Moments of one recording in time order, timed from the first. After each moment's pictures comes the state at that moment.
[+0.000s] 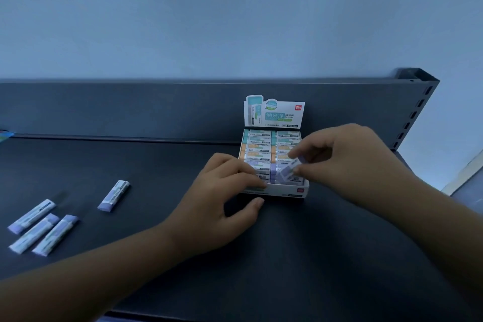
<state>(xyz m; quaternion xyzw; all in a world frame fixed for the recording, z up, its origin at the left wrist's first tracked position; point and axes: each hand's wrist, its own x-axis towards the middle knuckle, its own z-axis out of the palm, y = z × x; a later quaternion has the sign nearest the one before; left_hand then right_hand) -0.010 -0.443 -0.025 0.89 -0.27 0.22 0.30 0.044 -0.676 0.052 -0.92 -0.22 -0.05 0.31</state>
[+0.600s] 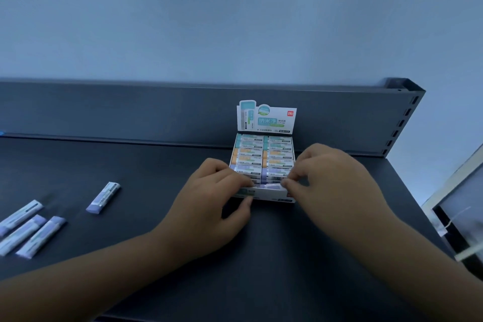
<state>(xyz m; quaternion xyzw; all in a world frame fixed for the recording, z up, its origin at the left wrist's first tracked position) -0.013 -0.453 -0.026 0.91 -0.22 0.26 0.22 0.026 -0.670 0.029 -0.97 -0.20 -0.11 0.12</state>
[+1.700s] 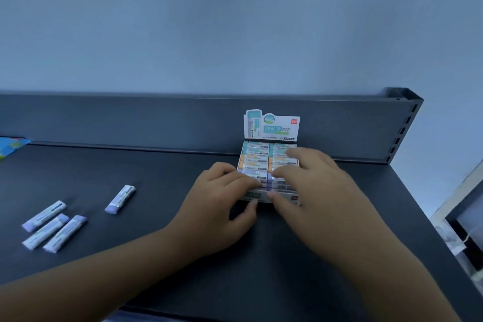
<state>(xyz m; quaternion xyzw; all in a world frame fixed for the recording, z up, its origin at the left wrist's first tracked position) -0.013 -0.453 -0.030 0.92 -0.20 0.28 0.19 0.000 -0.658 0.029 -0.95 -0.26 -0.13 0.13</state>
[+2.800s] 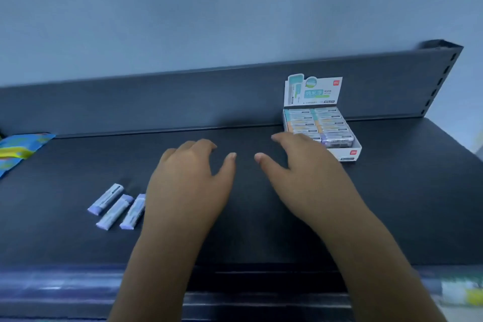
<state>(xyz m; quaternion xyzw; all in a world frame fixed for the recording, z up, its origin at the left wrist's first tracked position) -0.081 -0.360 0.007 0.95 0.11 0.21 0.18 -0.052 -0.532 0.012 -0.94 -0.12 -0.08 0.31</state>
